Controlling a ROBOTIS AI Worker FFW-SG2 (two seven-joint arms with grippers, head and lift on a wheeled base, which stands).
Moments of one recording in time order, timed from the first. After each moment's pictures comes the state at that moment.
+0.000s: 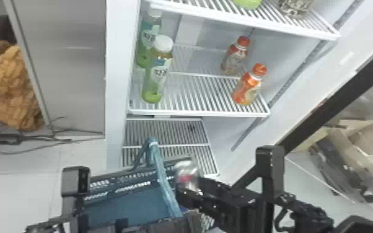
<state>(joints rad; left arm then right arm) 0.23 0.31 -0.45 -1.86 1.19 0.86 -0.86 0.70 -0.23 -0.25 -2.68 -0.58 1.21 0.17</state>
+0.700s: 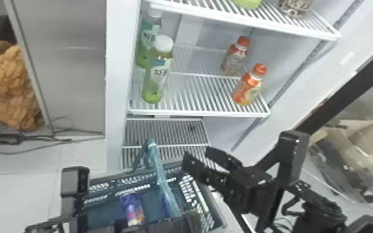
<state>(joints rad) 0.23 0.31 -0.44 -1.86 1.19 0.86 -0.86 0.72 -0.21 -0.26 -2.68 -0.55 0.94 0.18</state>
